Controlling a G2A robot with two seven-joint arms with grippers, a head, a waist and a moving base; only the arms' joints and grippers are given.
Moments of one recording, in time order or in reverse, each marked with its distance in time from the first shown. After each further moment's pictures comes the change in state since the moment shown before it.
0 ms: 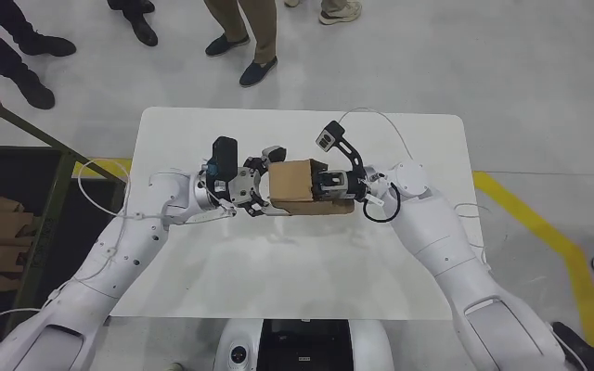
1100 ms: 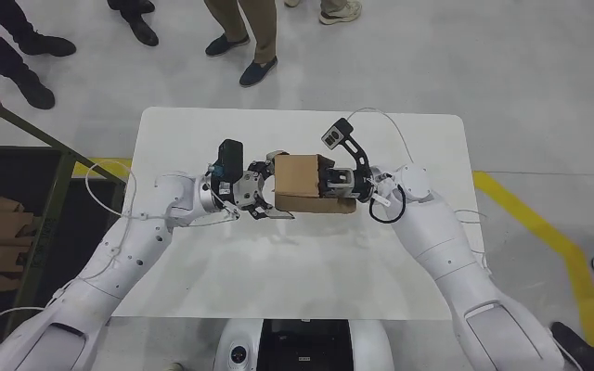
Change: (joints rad) left arm -0.013 -0.007 0.040 0.020 -0.032 0.000 -0.032; right arm -0.030 0.000 0.028 -0.019 0.078 -0.009 0.000
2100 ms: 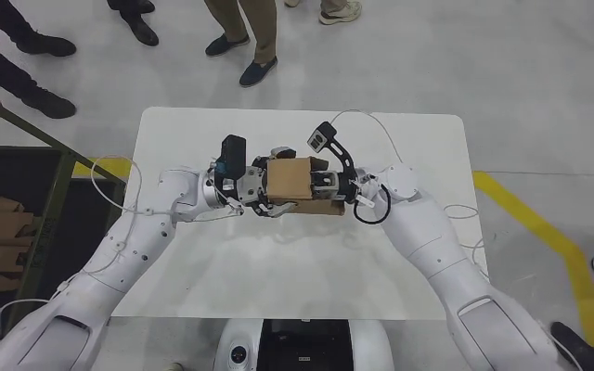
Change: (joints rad) left arm -0.044 -0.012 0.033 0.017 0.028 0.000 0.060; right arm 0.029 -0.030 -0.070 0.027 -0.039 -0.006 -0.048
